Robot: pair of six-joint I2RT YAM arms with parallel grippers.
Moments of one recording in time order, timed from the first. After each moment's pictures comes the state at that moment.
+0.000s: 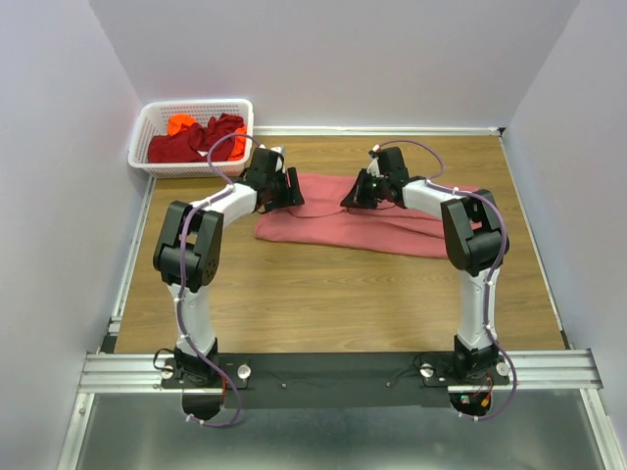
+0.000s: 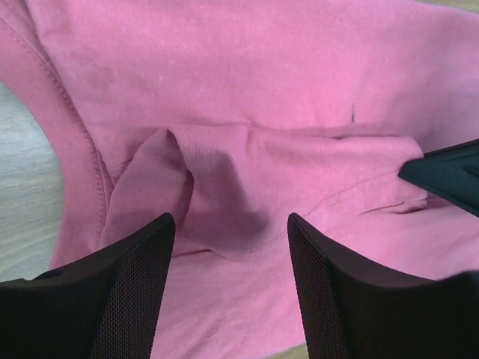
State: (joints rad) left arm -0.32 1.97 1.33 -0.16 0.19 -0.44; right arm 0.35 2.14 1.44 -0.07 -0.43 0.61
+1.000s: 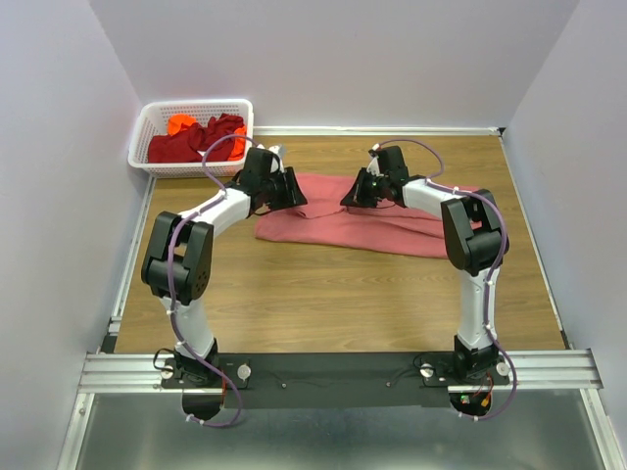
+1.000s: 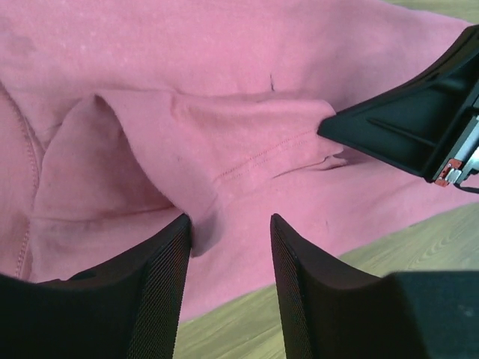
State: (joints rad) left arm -0.31 1.85 1.25 -0.12 0.33 -0.50; right arm 0.35 2.15 1.45 -0.08 -0.44 0.61
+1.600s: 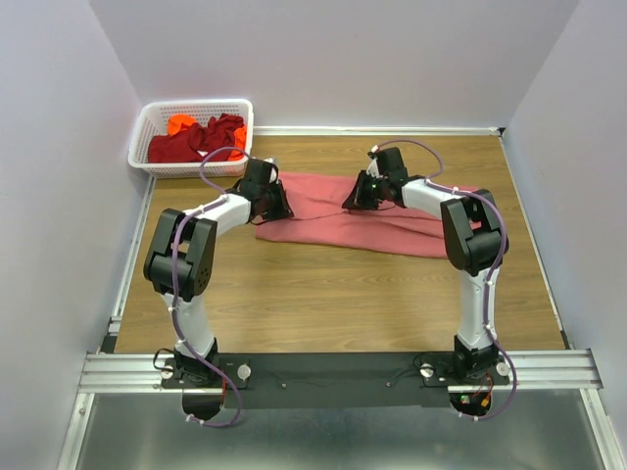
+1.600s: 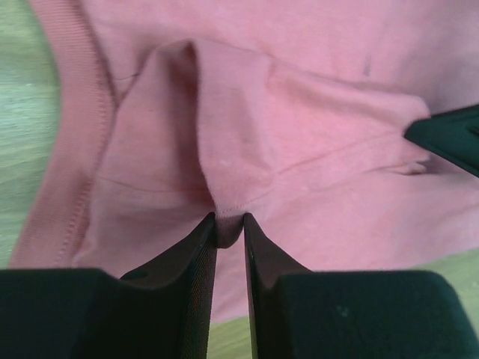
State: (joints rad) left arm -0.31 1.87 1.18 -0.13 0.21 -0.52; right arm 0.35 2.15 1.45 -0.11 -0.41 0.57
